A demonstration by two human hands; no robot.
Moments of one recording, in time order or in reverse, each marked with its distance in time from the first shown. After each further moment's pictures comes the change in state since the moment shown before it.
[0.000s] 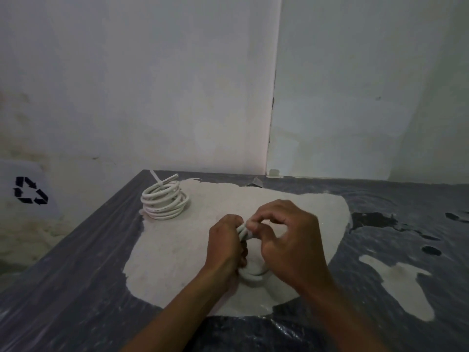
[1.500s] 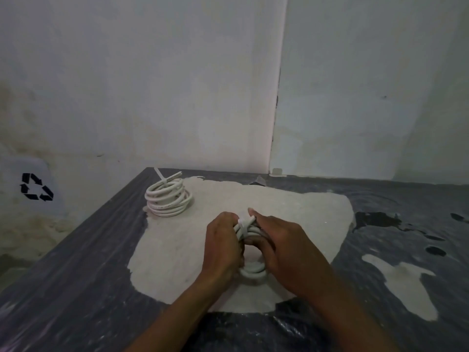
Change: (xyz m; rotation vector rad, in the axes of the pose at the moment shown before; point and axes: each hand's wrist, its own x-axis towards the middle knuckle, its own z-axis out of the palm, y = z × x) left_hand 0.003 -0.009 -0.011 0.074 0.101 0.223; right_hand -0.011 0.019 0.005 -0.113 -0.349 -0.138
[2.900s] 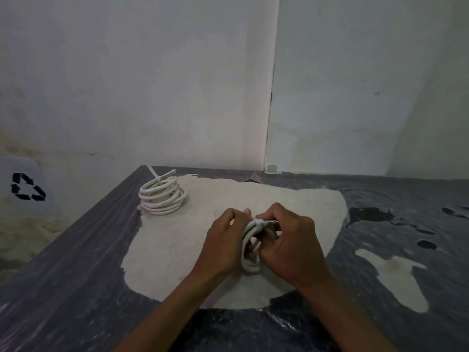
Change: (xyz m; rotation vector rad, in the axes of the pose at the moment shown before) left_hand -0.003 0.003 -0.003 0.095 -0.263 0.157; right_hand 0.000 0.004 -0.006 0.066 0.247 0.053
